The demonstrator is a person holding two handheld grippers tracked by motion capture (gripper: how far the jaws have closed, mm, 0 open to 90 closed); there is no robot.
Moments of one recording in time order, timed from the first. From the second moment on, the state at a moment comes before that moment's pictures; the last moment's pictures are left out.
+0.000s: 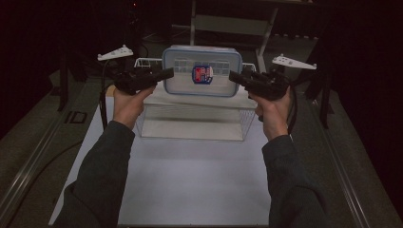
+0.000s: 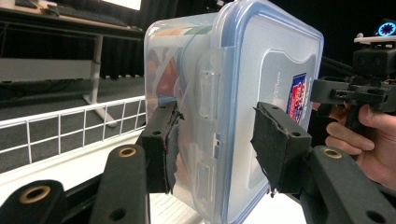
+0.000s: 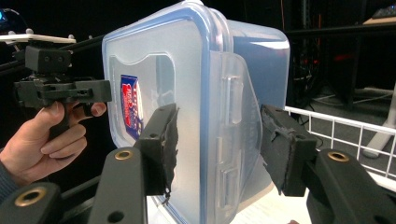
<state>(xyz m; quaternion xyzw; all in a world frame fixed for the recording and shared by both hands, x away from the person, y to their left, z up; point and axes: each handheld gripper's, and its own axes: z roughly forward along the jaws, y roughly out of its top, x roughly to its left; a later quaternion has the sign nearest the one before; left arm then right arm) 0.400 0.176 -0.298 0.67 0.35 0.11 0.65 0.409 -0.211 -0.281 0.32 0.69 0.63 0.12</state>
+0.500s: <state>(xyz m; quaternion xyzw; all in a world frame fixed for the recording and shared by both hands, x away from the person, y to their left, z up) 0.411 0.181 -0.318 0.67 0.38 0.09 0.63 0.421 -0.205 -0.306 0.35 0.70 0.62 0.09</state>
